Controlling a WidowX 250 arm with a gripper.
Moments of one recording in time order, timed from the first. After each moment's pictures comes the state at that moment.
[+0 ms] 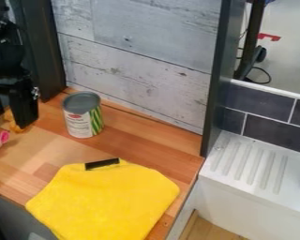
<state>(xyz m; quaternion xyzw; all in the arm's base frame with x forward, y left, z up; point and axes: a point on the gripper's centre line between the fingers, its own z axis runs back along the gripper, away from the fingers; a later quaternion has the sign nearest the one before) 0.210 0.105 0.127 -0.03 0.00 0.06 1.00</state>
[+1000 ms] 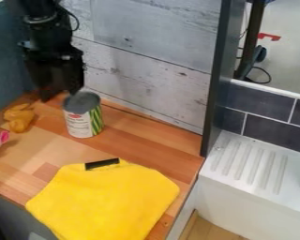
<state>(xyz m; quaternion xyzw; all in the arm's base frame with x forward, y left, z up) 0.317 0.121 0.113 0.00 -0.06 0.06 1.00</state>
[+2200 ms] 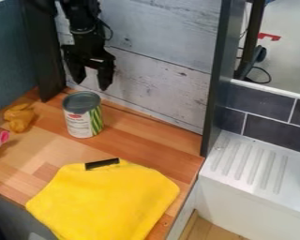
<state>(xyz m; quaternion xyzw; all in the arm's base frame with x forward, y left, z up) 0.402 0.130 0.075 0.03 -0.09 0.03 1.00</state>
